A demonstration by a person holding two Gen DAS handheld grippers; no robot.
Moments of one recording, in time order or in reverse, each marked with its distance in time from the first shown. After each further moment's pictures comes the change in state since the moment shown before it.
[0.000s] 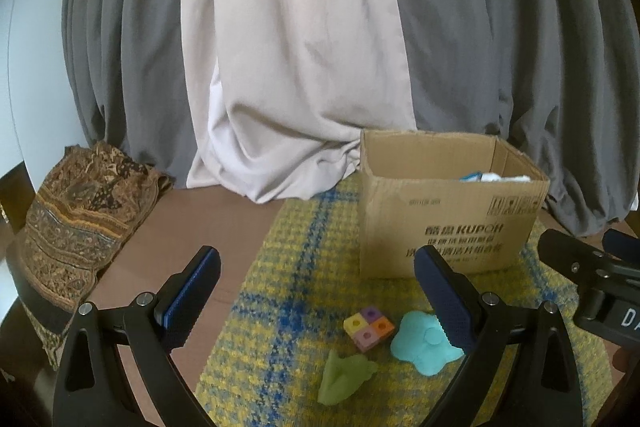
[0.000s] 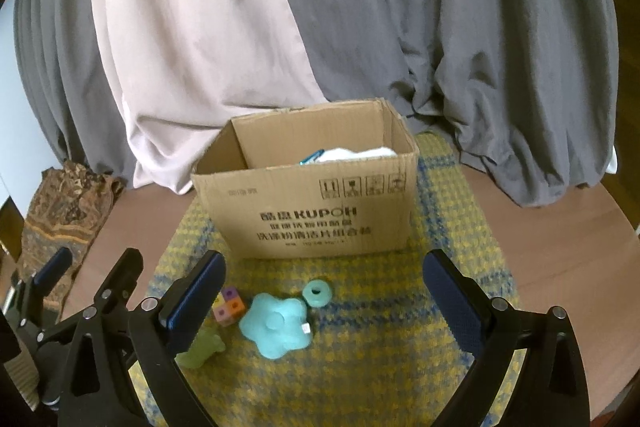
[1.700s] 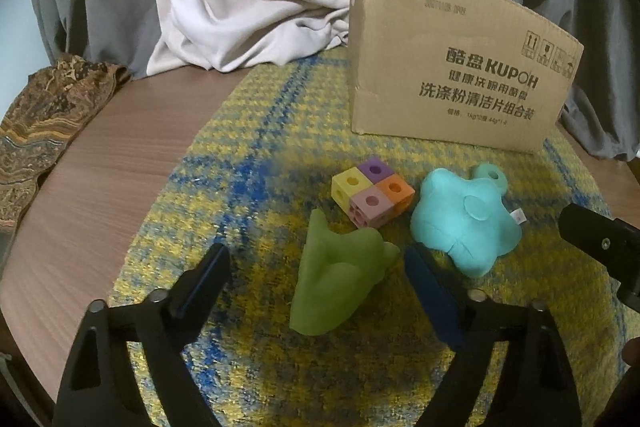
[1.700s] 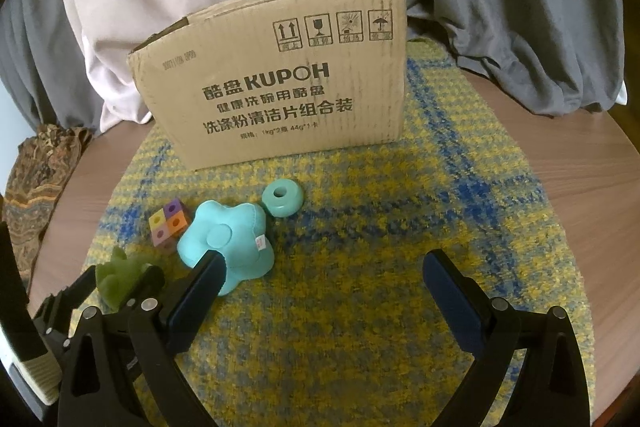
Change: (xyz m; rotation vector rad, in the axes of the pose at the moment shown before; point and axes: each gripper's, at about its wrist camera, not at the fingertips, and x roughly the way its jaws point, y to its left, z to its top) left arm 0.079 -0.006 -0.098 -0.009 0.312 -0.091; right arm 0.069 -0.021 -0.076 0.043 0.201 -0.034
